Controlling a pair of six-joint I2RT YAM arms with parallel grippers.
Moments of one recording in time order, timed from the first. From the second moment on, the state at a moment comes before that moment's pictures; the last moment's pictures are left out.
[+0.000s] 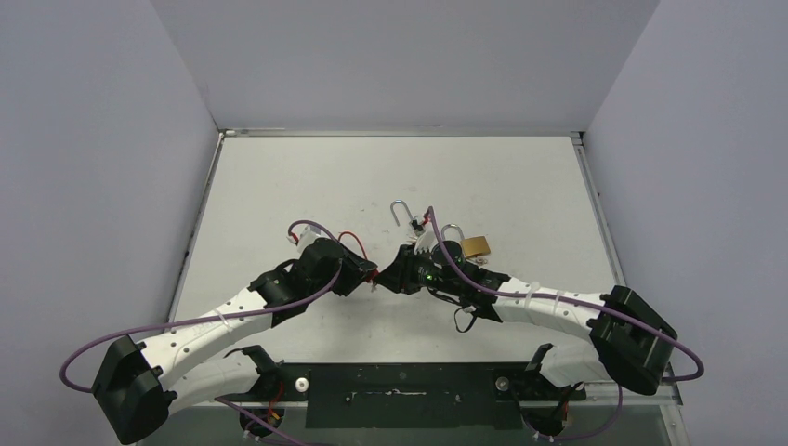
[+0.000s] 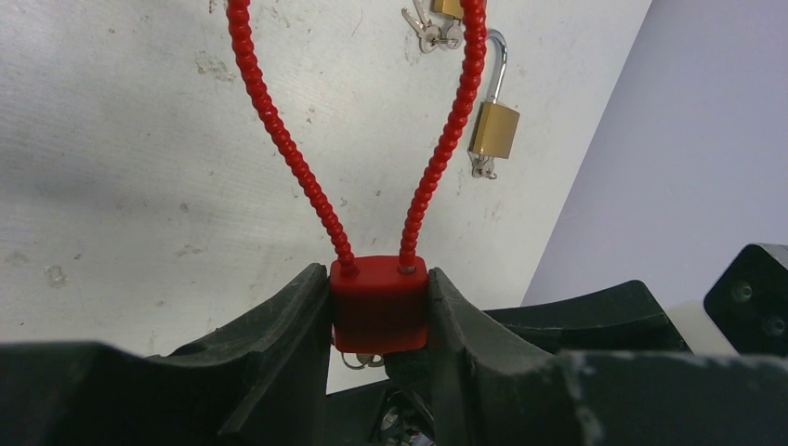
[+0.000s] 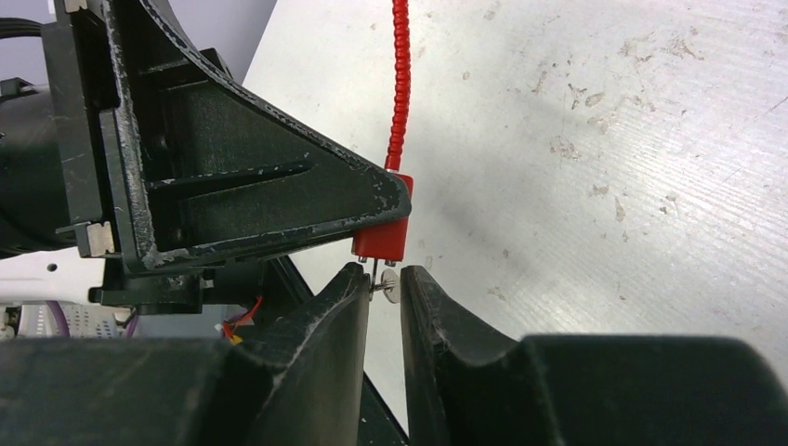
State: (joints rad) left arm -0.82 1.01 0.65 -0.32 -0.21 -1.45; right arm 0.92 1.32 0.62 0.34 -0.16 0.75
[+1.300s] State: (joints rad) left arm -0.77 1.00 0.62 -0.37 -0.22 -1.46; right arm 0.92 1.48 0.70 0.36 -0.22 0.91
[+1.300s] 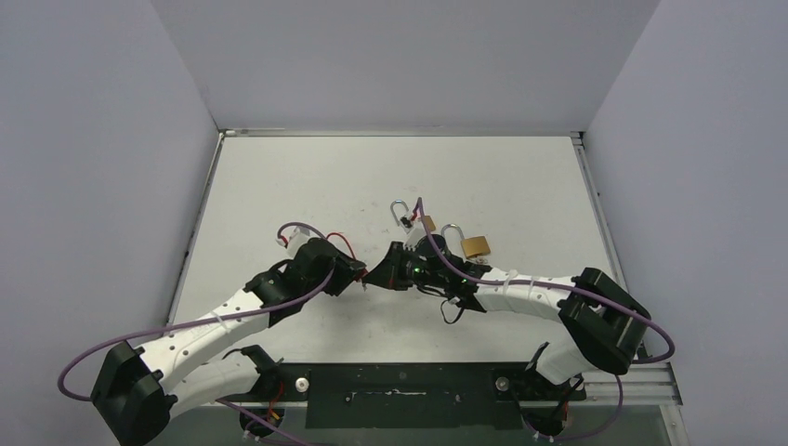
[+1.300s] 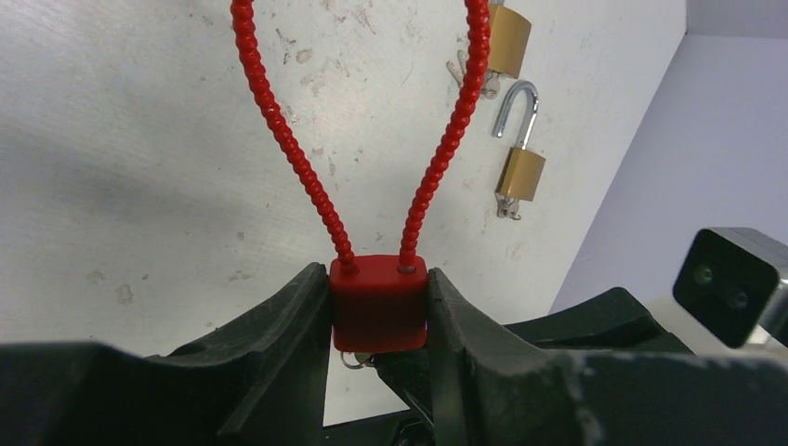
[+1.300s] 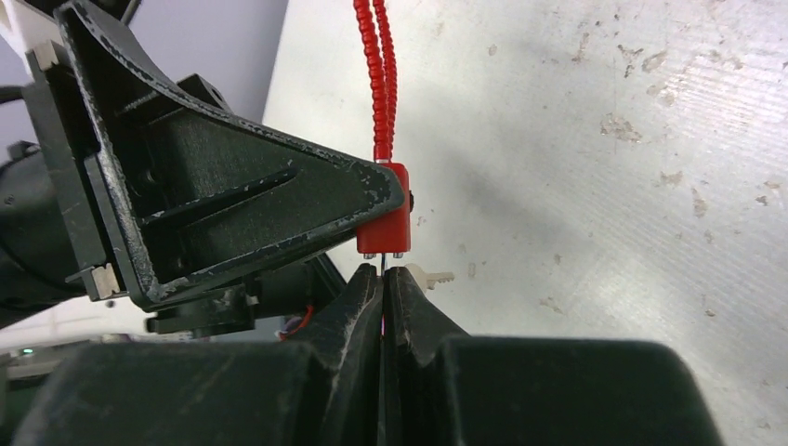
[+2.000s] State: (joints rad) left arm -0.77 0.83 0.53 -0.05 -0.16 -1.48; right arm 0.80 1.42 0.44 0.95 -0.34 1.40
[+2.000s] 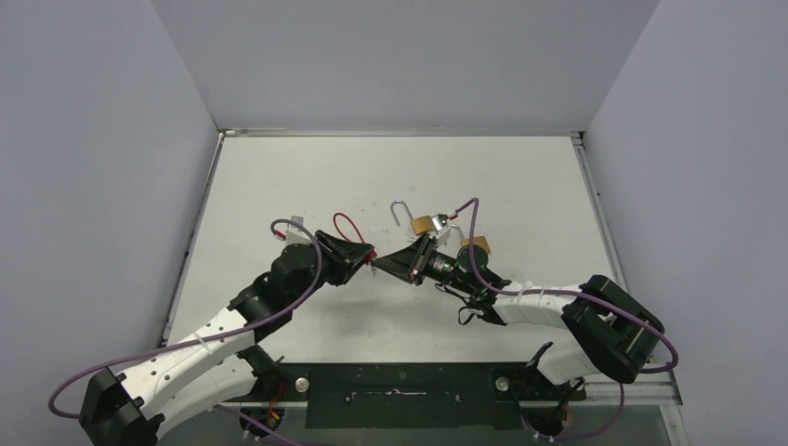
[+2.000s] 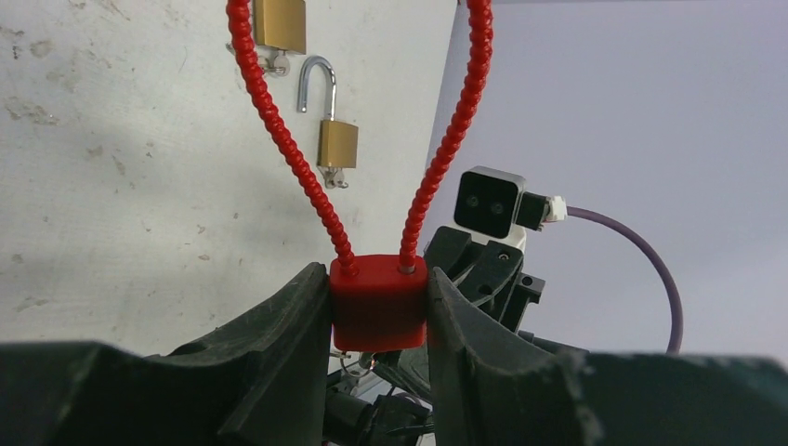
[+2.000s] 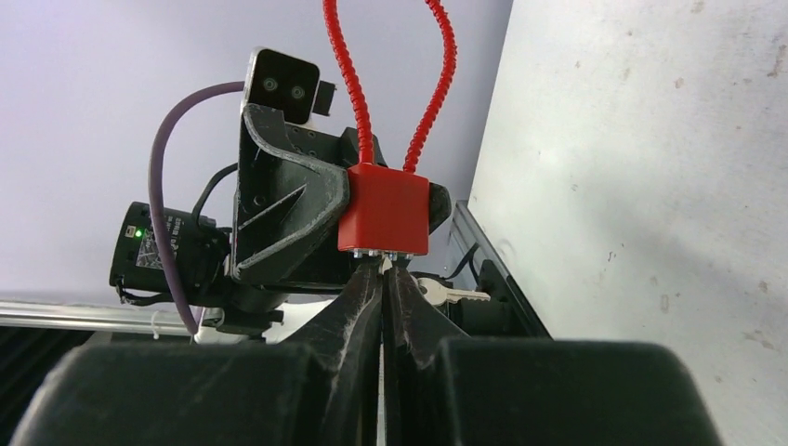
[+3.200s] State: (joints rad) left arm -0.80 0.70 0.55 0.16 -0.17 -1.18; right arm 0.64 1.13 0.38 0.92 -0.33 1.31
